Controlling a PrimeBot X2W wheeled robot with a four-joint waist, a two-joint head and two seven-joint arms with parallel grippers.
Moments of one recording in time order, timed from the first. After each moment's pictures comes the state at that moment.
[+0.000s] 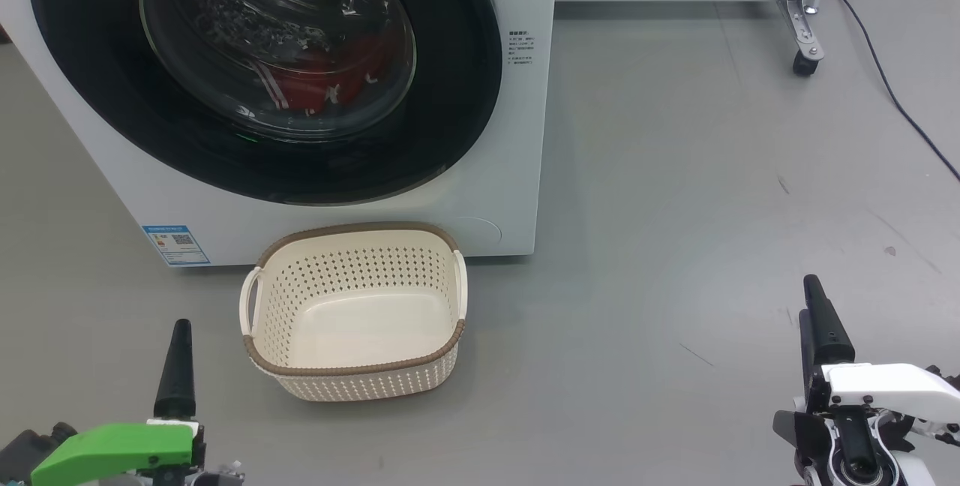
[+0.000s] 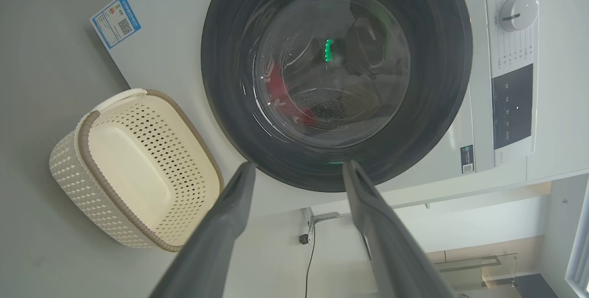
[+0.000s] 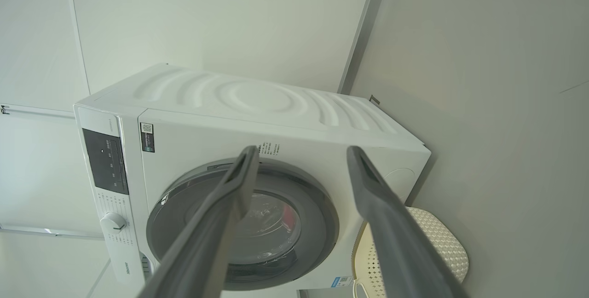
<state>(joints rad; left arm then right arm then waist) -0.02 0.02 0.03 0.22 -1.46 -0.12 -0.04 -0.01 -0.02 -0.04 0.18 1.49 0.12 -0.03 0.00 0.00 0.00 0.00</state>
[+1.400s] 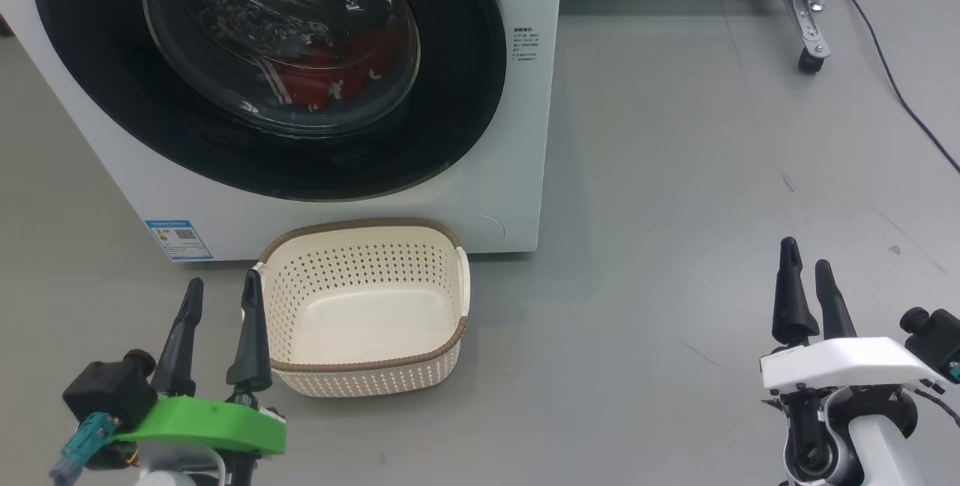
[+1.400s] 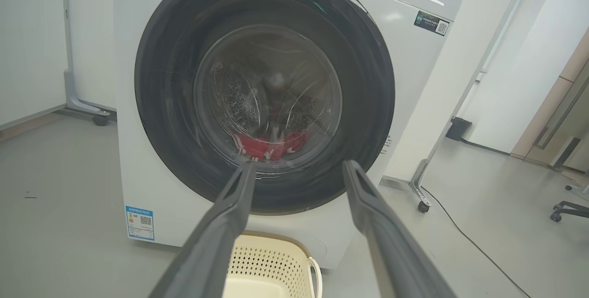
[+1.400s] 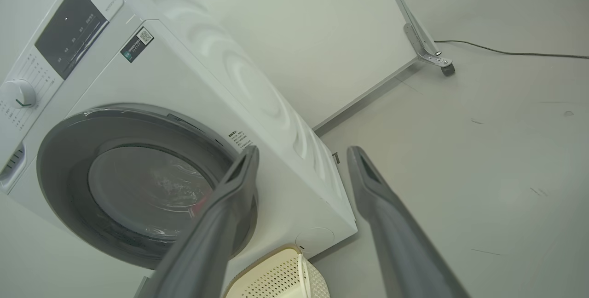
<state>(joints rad) -0.03 0.03 -0.07 0.09 -0.55 -0.12 -0.18 -0.04 -0.06 0.08 0.13 0.88 0.06 -0.18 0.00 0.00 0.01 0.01</state>
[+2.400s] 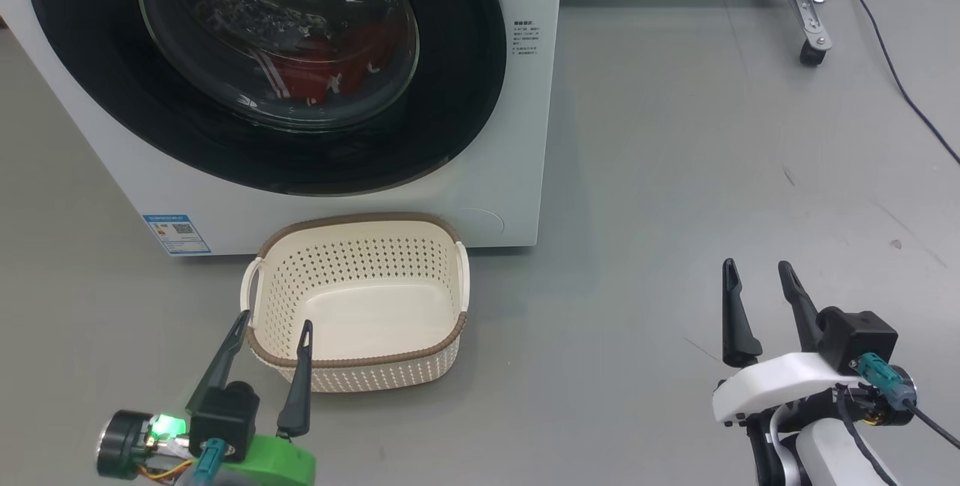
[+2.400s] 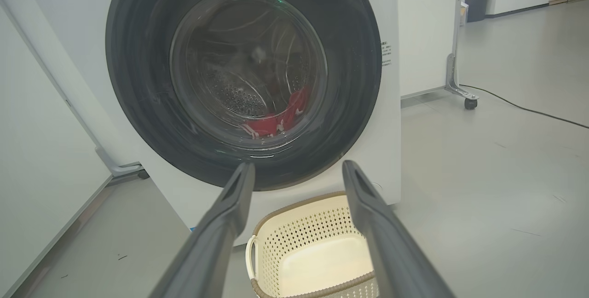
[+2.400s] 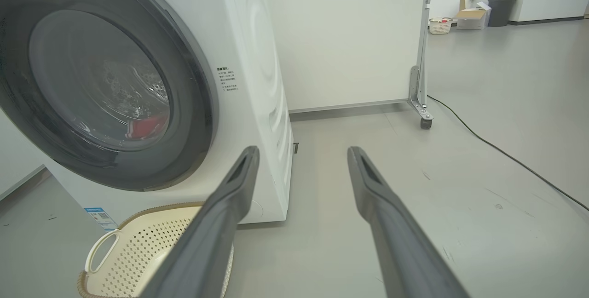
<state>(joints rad) -0.01 0.05 -0.16 0.21 -0.05 0.01 -0.25 -0.08 -0.13 0.25 0.25 0.47 -0.05 -0.25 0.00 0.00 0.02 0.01</state>
